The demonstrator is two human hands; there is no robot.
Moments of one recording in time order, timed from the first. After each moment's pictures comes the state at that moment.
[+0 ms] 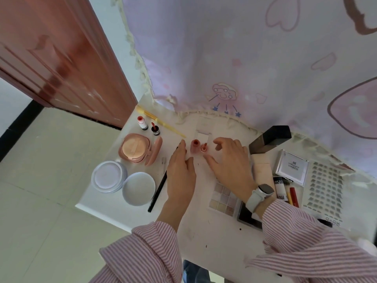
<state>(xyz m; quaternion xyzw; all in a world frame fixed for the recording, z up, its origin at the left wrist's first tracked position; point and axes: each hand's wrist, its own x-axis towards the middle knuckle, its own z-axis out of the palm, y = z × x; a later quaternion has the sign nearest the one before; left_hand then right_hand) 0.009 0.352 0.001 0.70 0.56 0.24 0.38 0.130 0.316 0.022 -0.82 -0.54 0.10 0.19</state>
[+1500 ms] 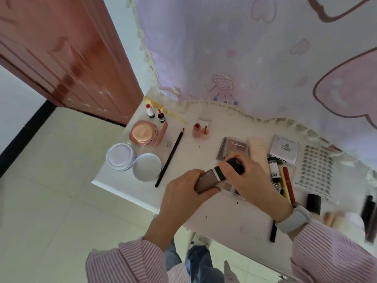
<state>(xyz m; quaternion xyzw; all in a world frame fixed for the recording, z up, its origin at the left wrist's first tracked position) -0.048 0.282 0.058 0.82 0.44 0.11 0.35 0.104 0.229 0.099 -0.77 -0.43 0.36 0.31</state>
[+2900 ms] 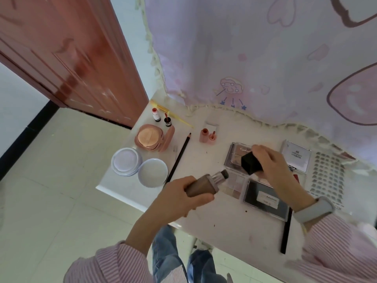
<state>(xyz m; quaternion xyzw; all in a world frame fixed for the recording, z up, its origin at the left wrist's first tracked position) -0.072 0.314 0.073 0.68 0.43 -0.01 0.60 0.137 0.251 0.086 -0.75 -0.30 0.40 0.42</state>
